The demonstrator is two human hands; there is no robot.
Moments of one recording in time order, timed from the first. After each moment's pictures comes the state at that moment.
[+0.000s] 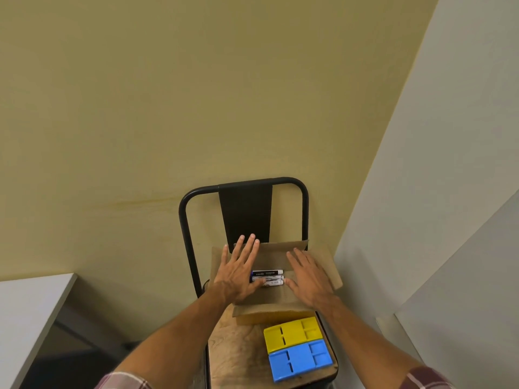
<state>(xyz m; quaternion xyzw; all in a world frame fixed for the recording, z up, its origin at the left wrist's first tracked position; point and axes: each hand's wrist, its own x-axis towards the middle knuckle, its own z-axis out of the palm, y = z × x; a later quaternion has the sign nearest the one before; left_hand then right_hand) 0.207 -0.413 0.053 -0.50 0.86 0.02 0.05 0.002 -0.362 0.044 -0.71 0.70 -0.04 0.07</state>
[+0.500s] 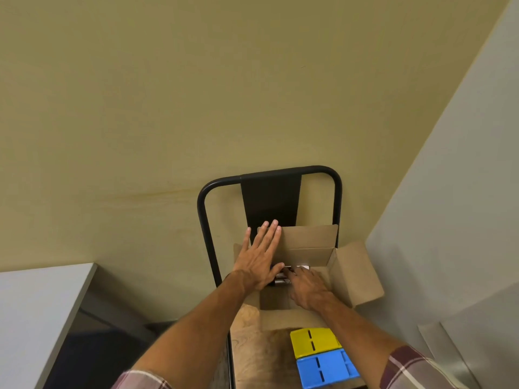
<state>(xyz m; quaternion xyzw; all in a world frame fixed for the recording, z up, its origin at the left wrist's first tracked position) 0.214 -0.446 0.045 -0.47 0.88 0.01 0.04 0.053 -0.400 -0.014 -0.75 0.65 0.09 0.13</state>
